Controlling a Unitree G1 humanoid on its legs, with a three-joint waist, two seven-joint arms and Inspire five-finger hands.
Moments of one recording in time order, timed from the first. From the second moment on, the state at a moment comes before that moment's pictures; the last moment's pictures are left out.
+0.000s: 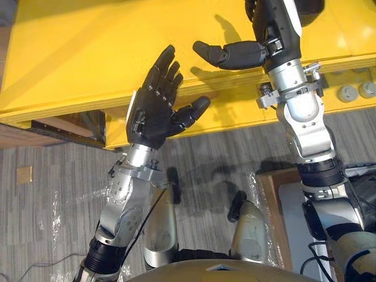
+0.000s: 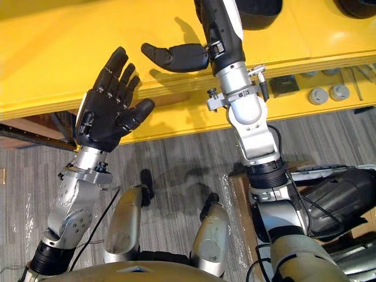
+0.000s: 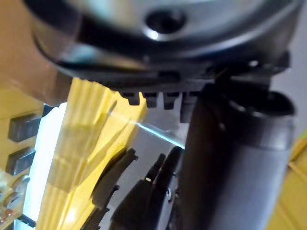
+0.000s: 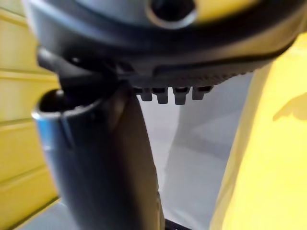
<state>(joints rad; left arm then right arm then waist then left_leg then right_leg) -0.06 0.23 -0.22 -0.44 -0.62 -0.15 0.02 -0.75 -0.41 0.15 -0.04 0.15 -0.10 0.00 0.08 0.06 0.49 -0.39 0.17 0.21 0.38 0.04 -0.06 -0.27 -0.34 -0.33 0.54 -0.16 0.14</state>
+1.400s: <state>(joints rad) 0.02 0.17 -0.33 -0.44 -0.61 -0.18 0.05 -0.87 -0.52 0.09 0.05 -0.23 0.05 -0.34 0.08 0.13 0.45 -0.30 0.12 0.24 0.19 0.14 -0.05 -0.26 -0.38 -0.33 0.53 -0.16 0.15</state>
